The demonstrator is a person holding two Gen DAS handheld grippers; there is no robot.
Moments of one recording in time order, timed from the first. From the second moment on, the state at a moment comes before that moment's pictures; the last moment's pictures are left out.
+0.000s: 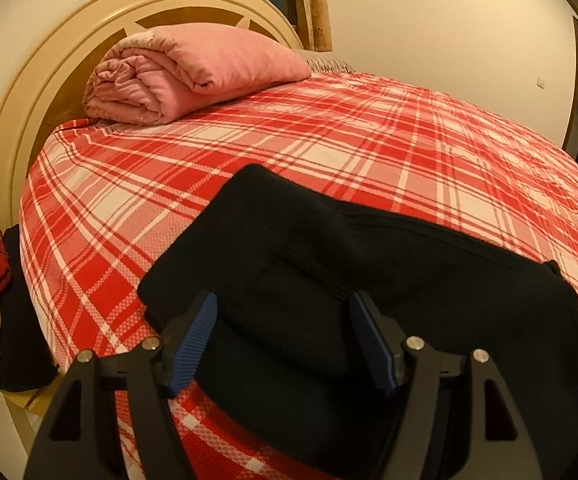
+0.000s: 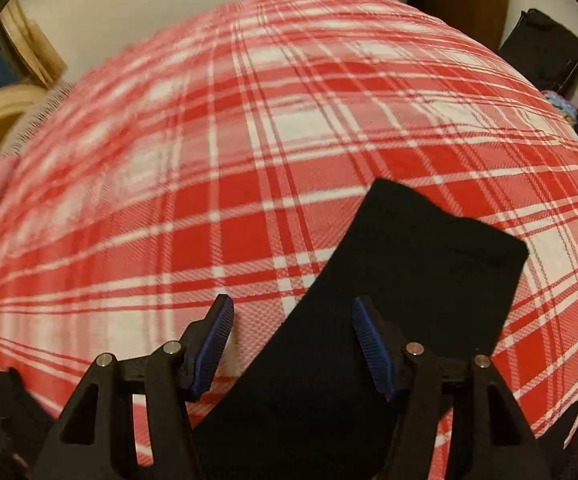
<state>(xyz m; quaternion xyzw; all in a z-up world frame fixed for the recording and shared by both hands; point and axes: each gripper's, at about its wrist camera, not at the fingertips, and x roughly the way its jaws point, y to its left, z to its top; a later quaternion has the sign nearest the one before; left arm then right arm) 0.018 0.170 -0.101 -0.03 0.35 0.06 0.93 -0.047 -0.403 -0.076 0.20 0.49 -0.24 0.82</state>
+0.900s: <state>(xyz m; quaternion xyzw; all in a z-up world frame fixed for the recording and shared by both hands) 0.019 0.168 -0.100 -0.04 0.36 0.07 0.93 -0.332 -0.418 -0.062 0.43 0.27 -0.21 0.84</state>
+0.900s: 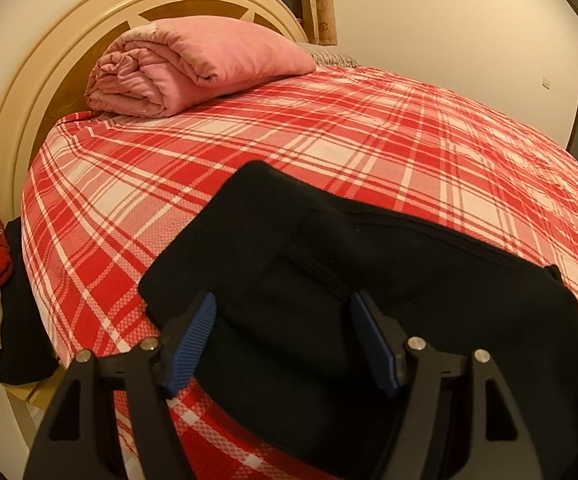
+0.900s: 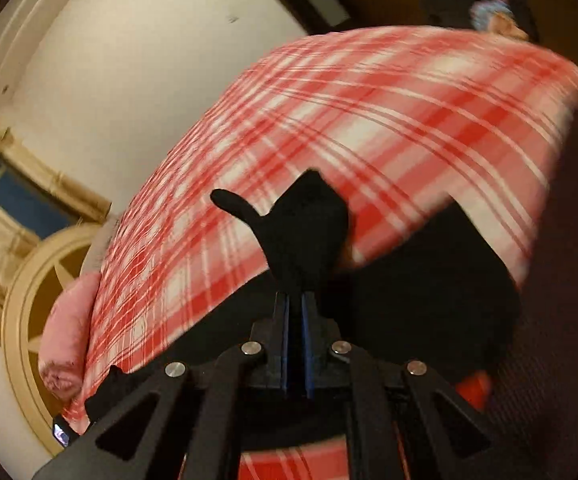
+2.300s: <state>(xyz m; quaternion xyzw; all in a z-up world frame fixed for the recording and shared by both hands) -0.056 0.024 -0.061 0.07 0.33 -0.18 0.92 -0.136 -0.240 -0.049 0.06 0.38 0.02 0.92</state>
